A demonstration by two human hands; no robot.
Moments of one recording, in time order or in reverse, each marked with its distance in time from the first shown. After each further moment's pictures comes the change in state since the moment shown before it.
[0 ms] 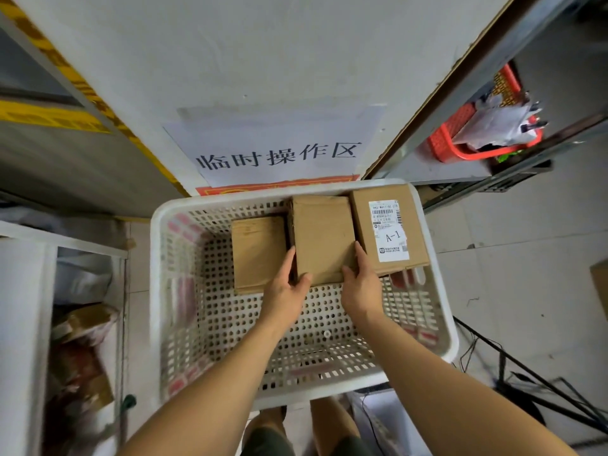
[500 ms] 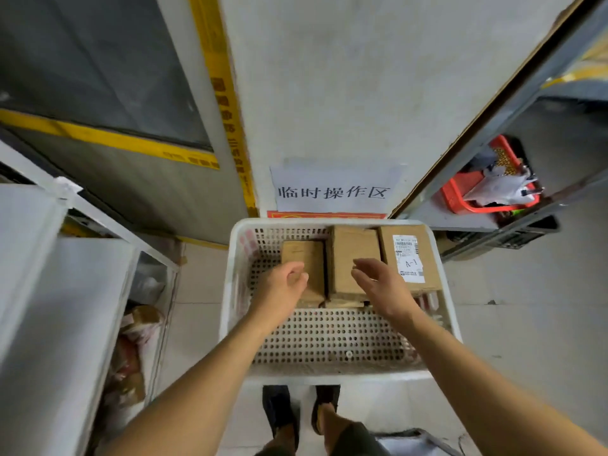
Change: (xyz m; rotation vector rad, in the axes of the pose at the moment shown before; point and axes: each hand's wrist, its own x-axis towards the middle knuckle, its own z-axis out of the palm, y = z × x) left_hand -0.125 0.066 -0.120 0.302 0.171 0.226; right_hand -0.110 -0.097 -0.064 -0.141 -0.271 -0.318
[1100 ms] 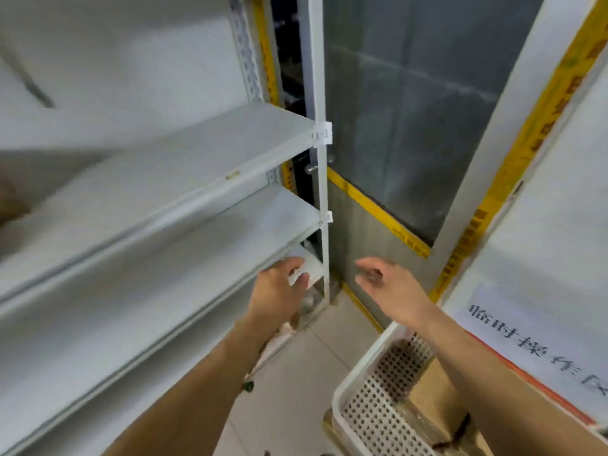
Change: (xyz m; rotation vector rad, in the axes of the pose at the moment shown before) left_hand -0.220 -0.014 -0.228 0.127 0.916 -0.279; right_hand -0.063 -0.290 0.131 -0.358 -0.483 -0.867
